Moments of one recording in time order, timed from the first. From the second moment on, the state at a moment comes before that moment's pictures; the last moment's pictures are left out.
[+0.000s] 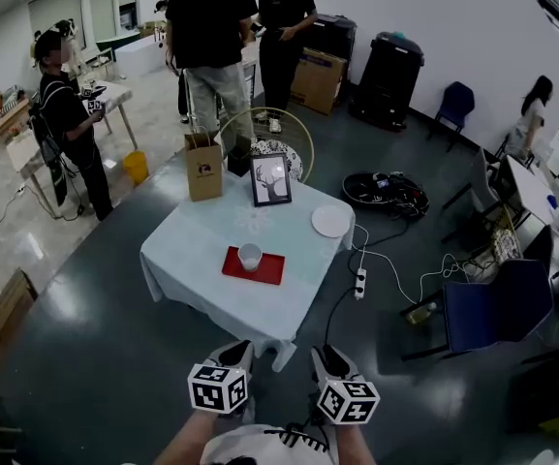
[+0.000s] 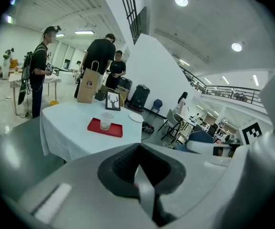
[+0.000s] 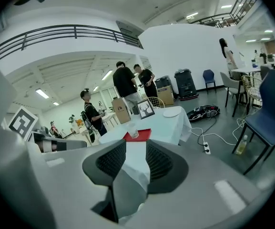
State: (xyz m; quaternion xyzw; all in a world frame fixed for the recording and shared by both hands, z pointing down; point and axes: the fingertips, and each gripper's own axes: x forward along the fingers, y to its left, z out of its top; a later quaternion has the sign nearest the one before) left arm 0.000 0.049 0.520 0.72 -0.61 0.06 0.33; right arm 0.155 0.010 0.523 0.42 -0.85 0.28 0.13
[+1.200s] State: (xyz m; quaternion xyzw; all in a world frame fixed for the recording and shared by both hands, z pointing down) left arm -0.160 -0.064 0.527 0.73 -0.59 0.09 0.33; right arm -0.006 -0.098 0.526 0.45 -0.85 0.24 0.16
